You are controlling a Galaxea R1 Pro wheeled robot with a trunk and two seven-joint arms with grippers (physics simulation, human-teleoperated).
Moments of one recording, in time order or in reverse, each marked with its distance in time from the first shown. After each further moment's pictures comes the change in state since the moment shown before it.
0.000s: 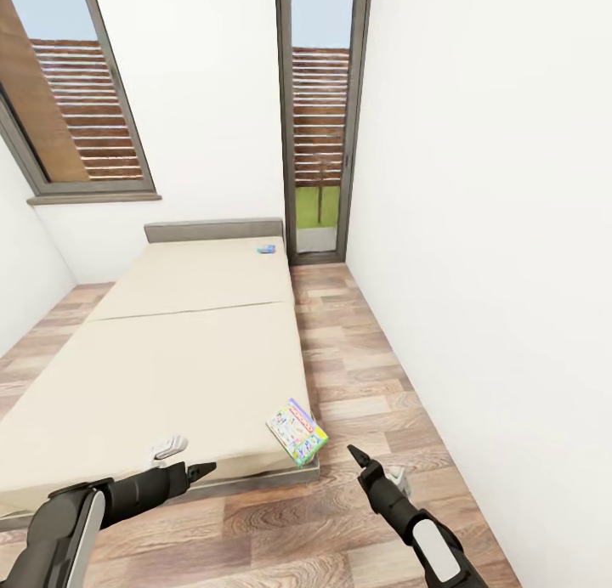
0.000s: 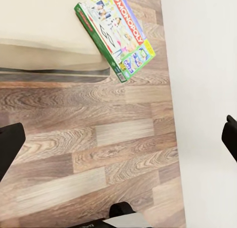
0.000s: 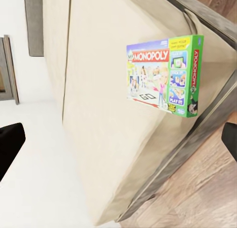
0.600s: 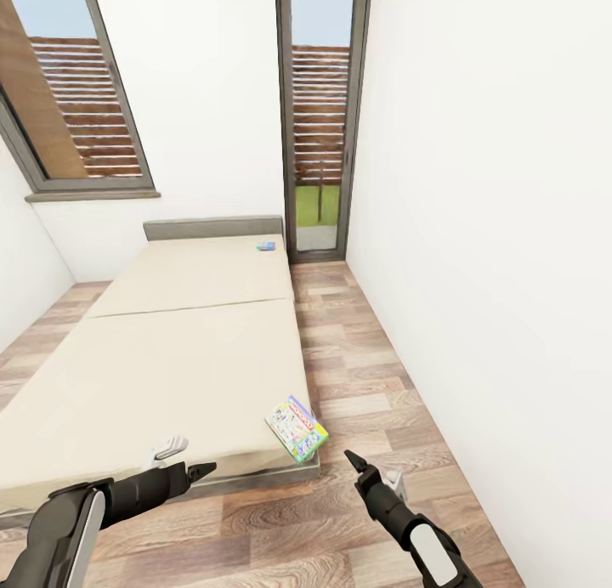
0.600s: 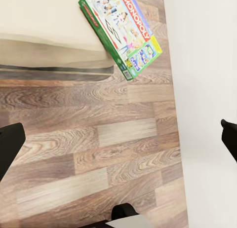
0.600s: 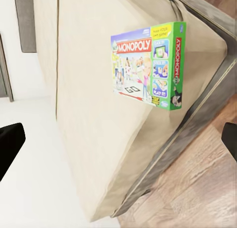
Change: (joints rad) left arm 0.000 0.000 0.000 0.000 0.000 0.004 0.000; right arm 0.000 0.004 0.004 0.029 0.003 0.000 0.000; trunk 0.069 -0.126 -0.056
